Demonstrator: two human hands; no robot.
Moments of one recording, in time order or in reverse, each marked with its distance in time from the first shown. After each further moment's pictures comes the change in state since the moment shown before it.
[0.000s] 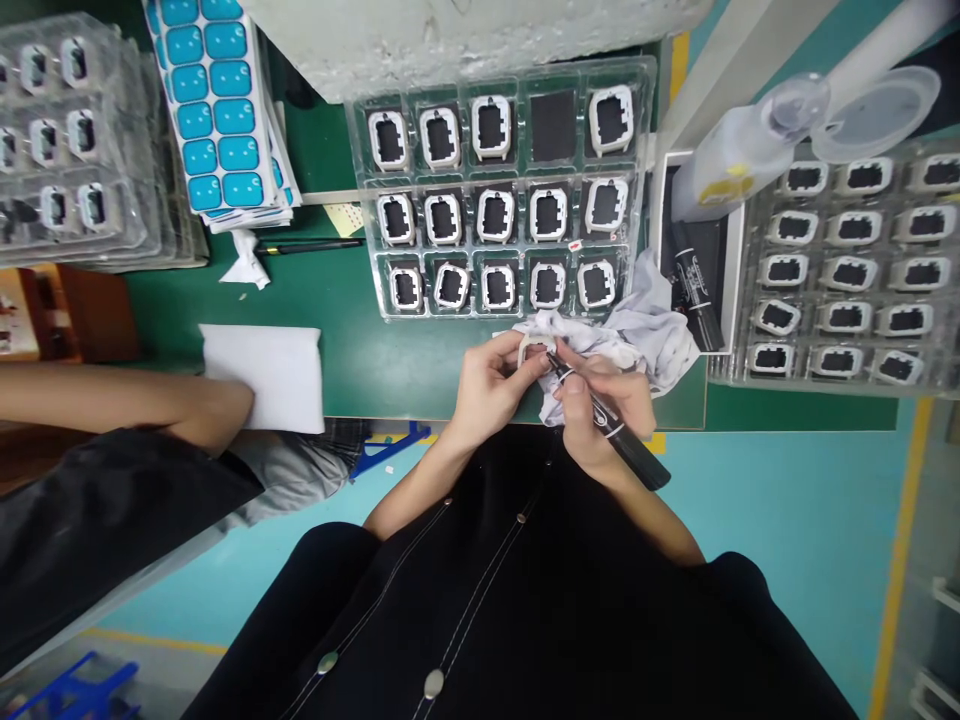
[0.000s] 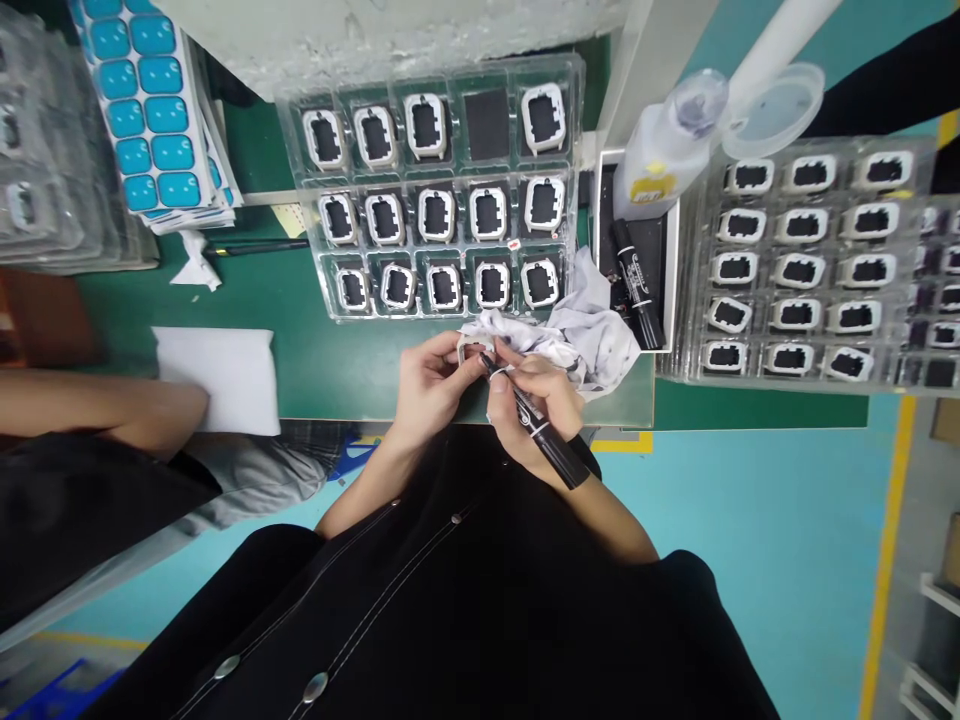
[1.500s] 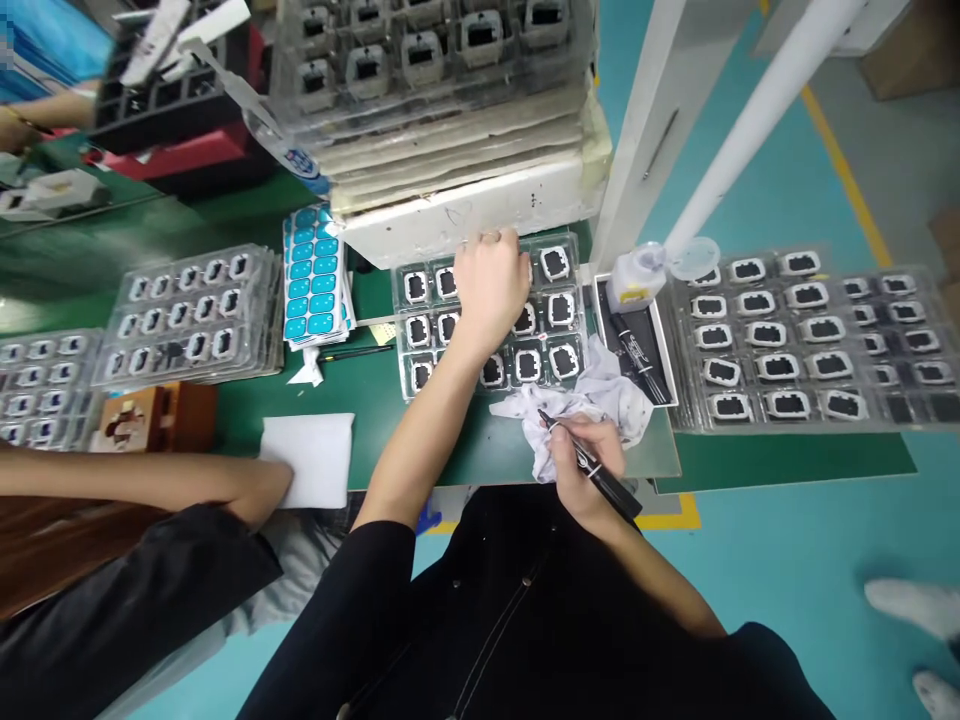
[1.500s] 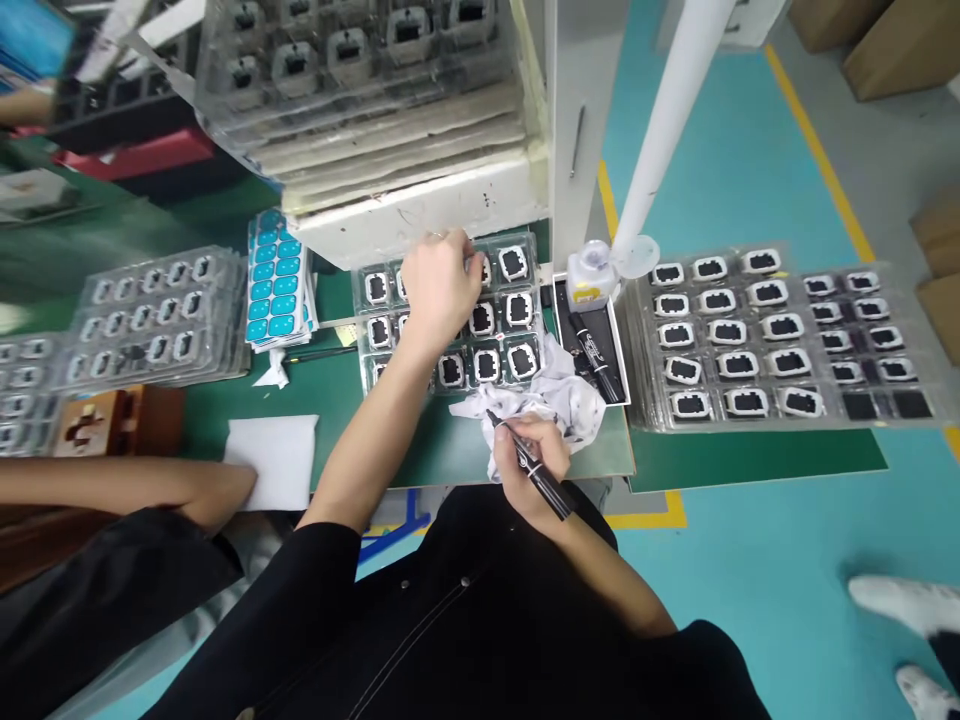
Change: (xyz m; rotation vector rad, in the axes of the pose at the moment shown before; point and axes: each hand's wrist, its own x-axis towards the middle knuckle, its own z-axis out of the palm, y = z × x) left_hand 0.224 0.071 0.016 0.692 0.114 0.614; right_hand -0.011 0.008 -0.006 -0.025 0.141 0.091
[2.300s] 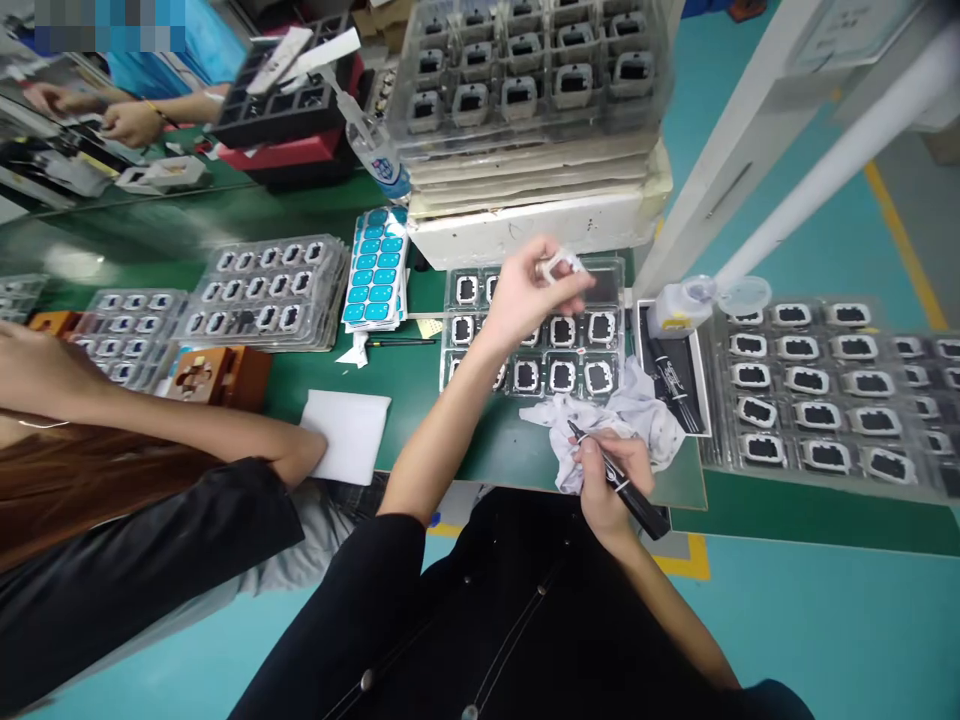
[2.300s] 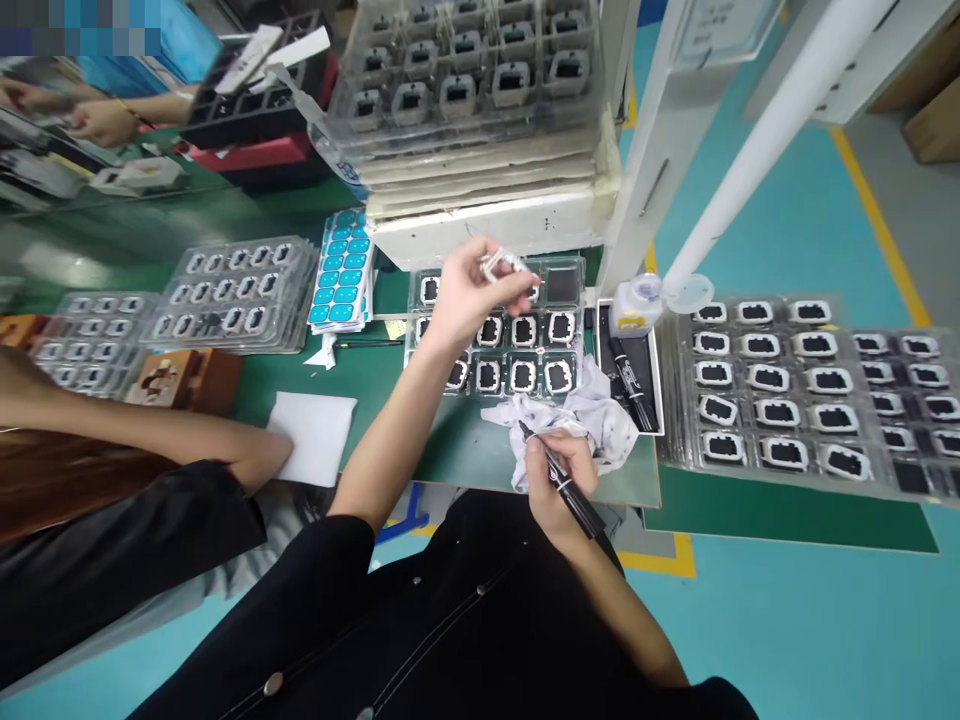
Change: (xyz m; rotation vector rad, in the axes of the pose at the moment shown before) left_hand -0.025 0.056 -0.049 -0.693 -0.161 -0.207; right_hand -0.001 0.010 -0.004 0.027 0.003 0.036
